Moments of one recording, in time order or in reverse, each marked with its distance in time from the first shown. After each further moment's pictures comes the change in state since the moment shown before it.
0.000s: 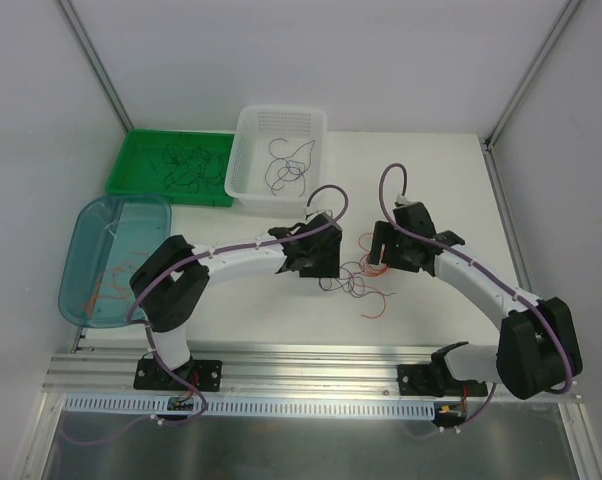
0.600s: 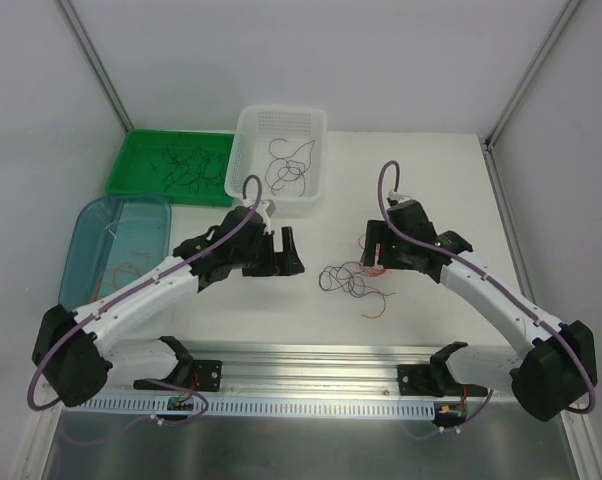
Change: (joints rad) left arm 0.235 -0.655 -0.345 -0.087 0.217 0.124; right arm 0.166 -0.094 0.106 -0.138 0.057 -0.001
